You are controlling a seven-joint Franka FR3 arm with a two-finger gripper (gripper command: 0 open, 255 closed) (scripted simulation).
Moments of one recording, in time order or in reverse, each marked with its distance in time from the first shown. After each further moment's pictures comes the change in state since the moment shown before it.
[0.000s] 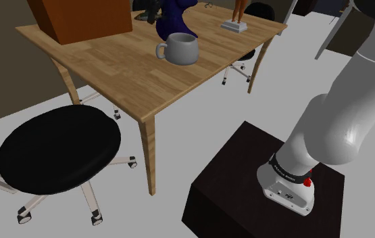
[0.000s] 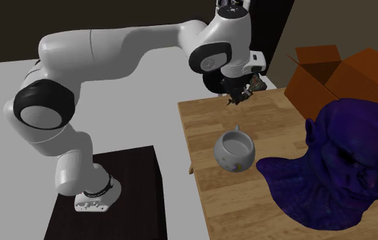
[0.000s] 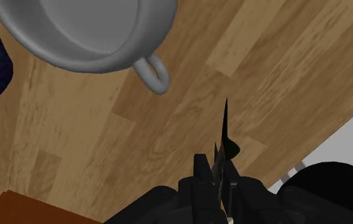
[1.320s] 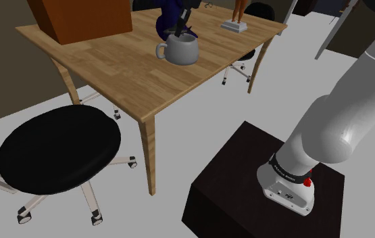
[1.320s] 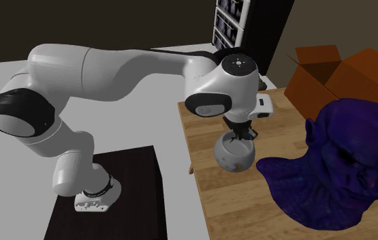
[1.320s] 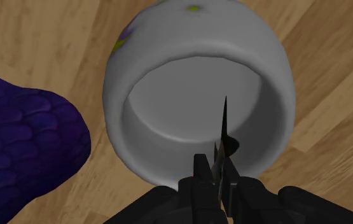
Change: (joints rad) arm -0.106 -0.064 -0.107 -0.227 0.068 0.130 -0.258
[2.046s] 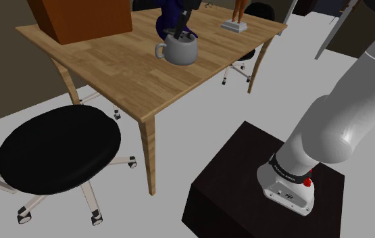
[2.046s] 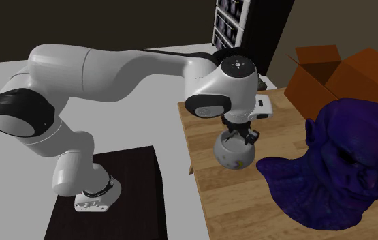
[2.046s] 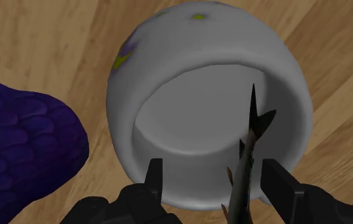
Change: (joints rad) arm 0.000 -0.002 0.000 -0.012 0.001 0.011 -0.001
